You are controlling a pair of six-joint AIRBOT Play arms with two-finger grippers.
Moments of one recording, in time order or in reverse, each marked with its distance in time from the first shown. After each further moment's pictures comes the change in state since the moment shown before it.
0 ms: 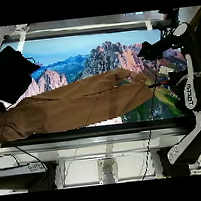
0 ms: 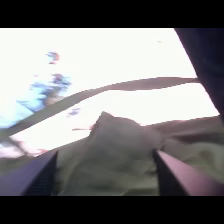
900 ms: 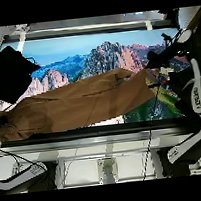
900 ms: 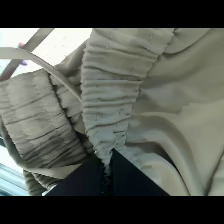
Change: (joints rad) left arm 0.012 0.245 -0.245 0.140 -0.092 0.181; right arm -0.066 0.073 -0.227 -0.036 -0.064 0.003
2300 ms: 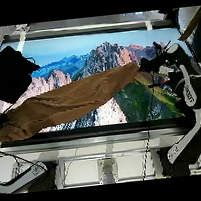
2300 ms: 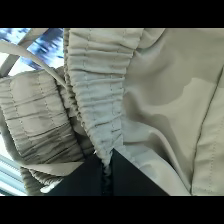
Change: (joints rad) left arm -0.001 0.061 0.000 -0.089 -0.089 -0.085; right arm 0.000 -0.104 -0.019 0.124 -0.094 -0.232
